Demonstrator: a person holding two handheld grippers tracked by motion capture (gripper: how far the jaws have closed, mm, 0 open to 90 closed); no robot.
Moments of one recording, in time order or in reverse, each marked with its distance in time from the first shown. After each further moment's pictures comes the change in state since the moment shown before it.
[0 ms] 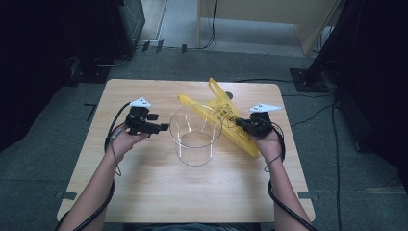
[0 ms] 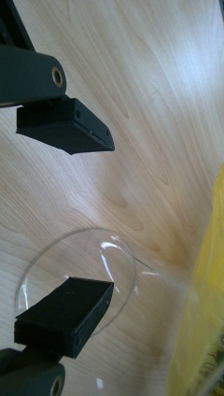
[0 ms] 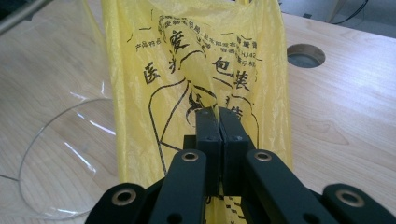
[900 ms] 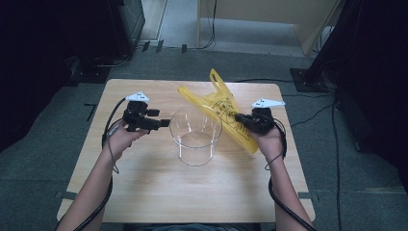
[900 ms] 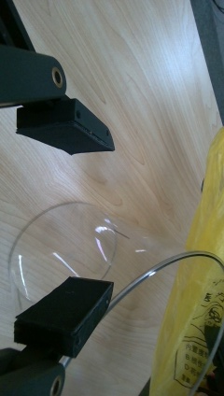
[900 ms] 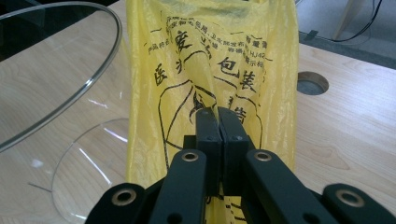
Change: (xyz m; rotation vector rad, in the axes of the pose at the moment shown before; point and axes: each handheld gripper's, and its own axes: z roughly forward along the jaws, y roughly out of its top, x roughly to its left) left arm -0.016 0.022 -0.023 -0.032 -0.040 -0.005; right arm 0.009 0.021 -0.018 -0.045 0.034 -0.018
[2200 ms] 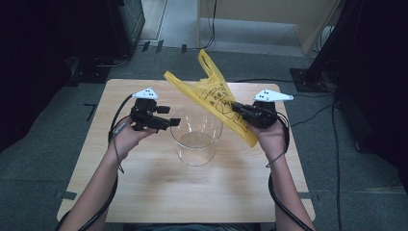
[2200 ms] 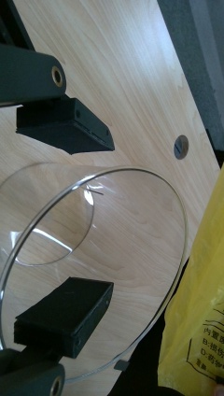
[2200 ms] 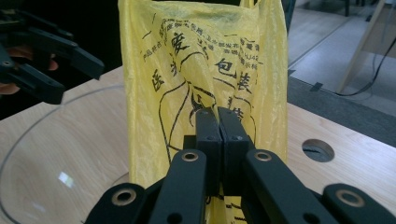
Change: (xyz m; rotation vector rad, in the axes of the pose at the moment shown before) left arm -0.042 0.028 -0.002 -0.028 -0.064 0.081; right arm 0.036 0.043 -0.037 -0.157 0.048 -0.079
